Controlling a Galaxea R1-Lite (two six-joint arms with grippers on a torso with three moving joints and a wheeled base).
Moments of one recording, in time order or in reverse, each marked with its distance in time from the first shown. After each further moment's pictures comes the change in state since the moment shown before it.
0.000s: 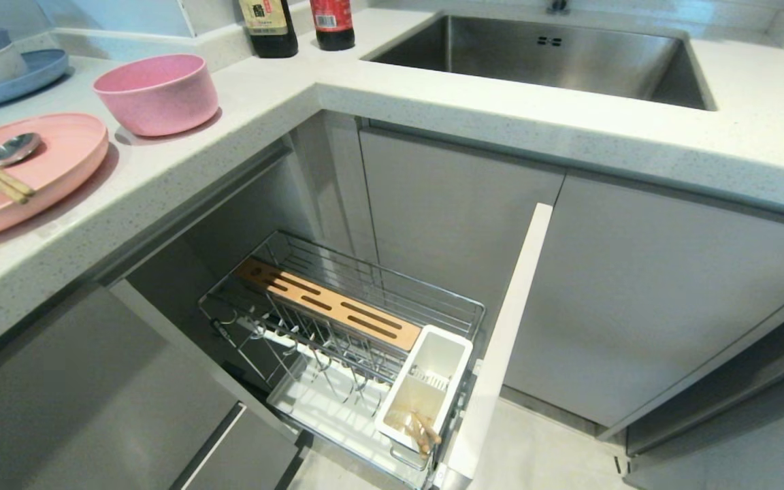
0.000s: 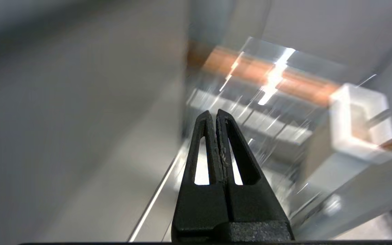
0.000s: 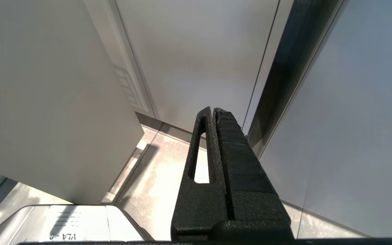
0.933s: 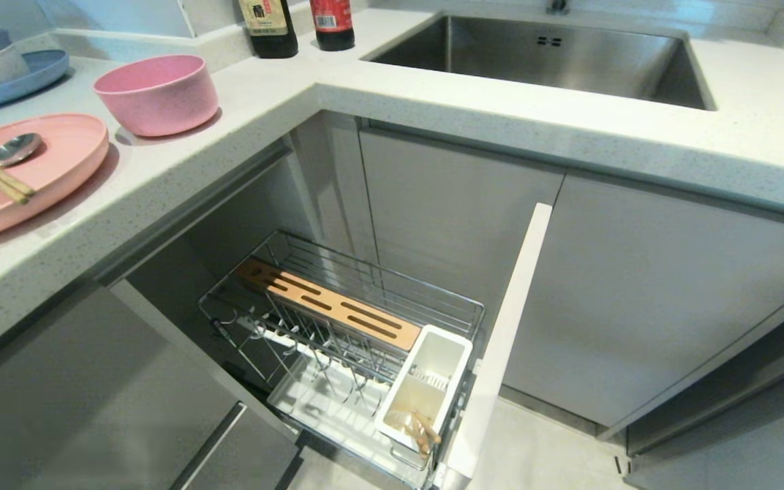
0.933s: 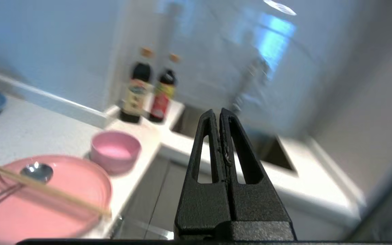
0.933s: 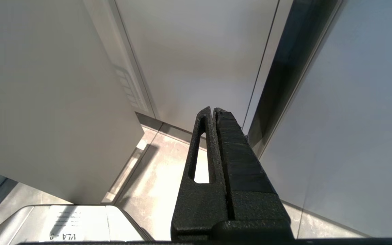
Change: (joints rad) left arm 0.124 0.682 -1.501 0.407 -0.259 -0.369; right arm 0.000 0.000 0.000 0.000 0.000 0.000
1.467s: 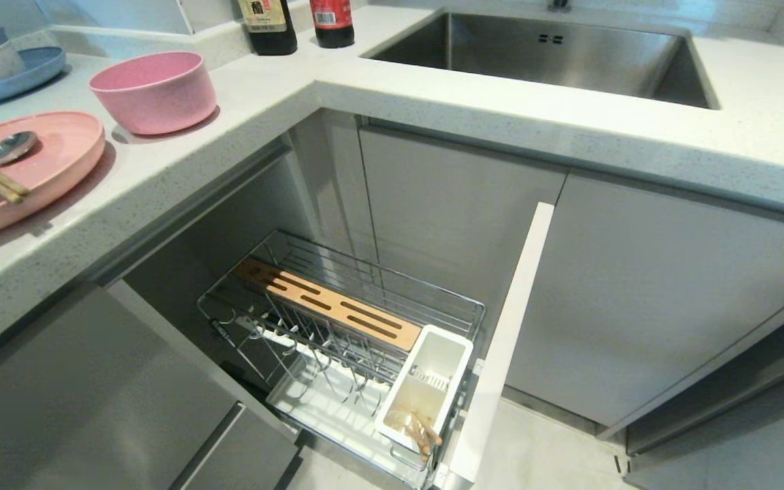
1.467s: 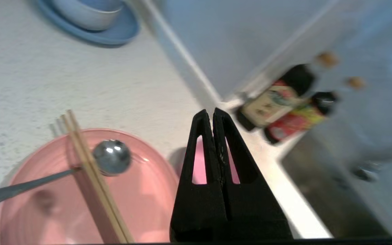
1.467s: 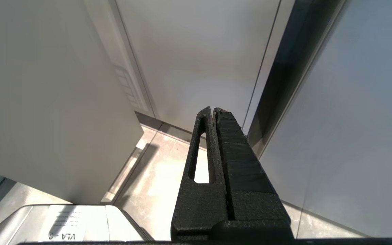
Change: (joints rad) left arm -0.142 0.578 -0.385 0.217 0.645 -0.155; right arm 0.000 0.000 0.000 0.000 0.000 0.000
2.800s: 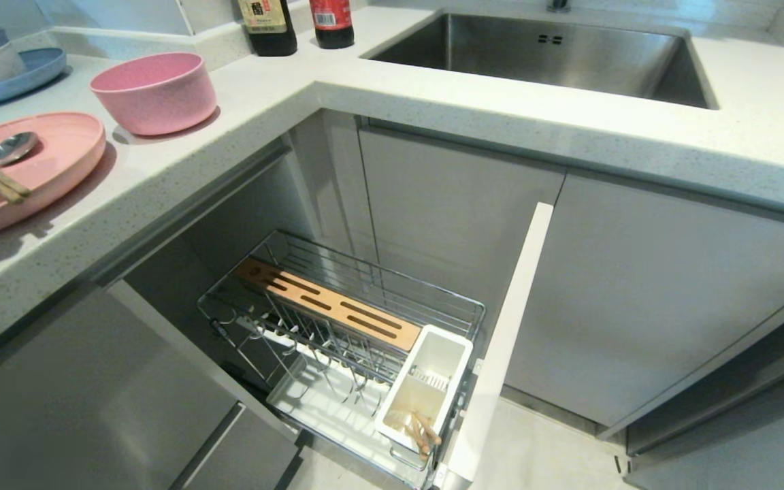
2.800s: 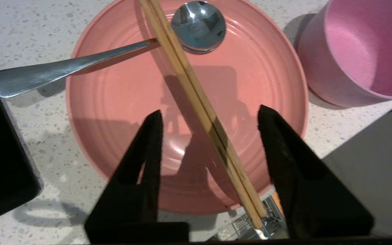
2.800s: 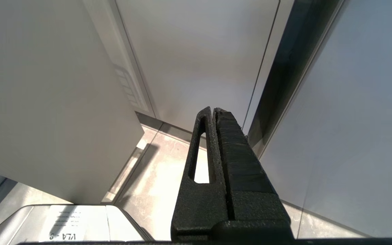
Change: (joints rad) left arm -0.234 0.096 -0.004 0.495 0.312 0.005; right arm 0.000 0.000 0.000 0.000 0.000 0.000
